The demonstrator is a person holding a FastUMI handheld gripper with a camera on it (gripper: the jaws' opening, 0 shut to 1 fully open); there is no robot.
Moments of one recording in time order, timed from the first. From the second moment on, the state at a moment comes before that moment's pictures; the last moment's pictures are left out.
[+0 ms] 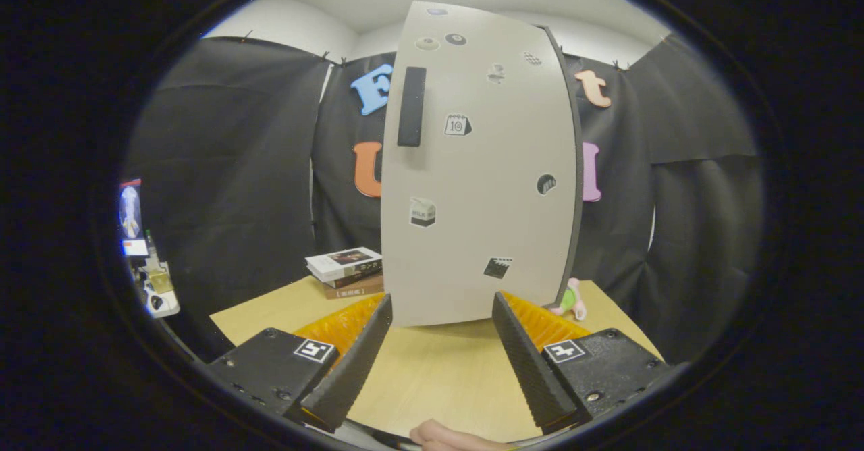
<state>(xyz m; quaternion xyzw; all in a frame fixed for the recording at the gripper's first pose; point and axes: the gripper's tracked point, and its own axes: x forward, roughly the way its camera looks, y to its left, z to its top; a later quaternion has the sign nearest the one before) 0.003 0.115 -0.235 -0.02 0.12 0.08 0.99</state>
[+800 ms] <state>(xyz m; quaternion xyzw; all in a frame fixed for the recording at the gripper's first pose) -0.001 0.072 -0.223 0.02 0.09 0.02 1.00</state>
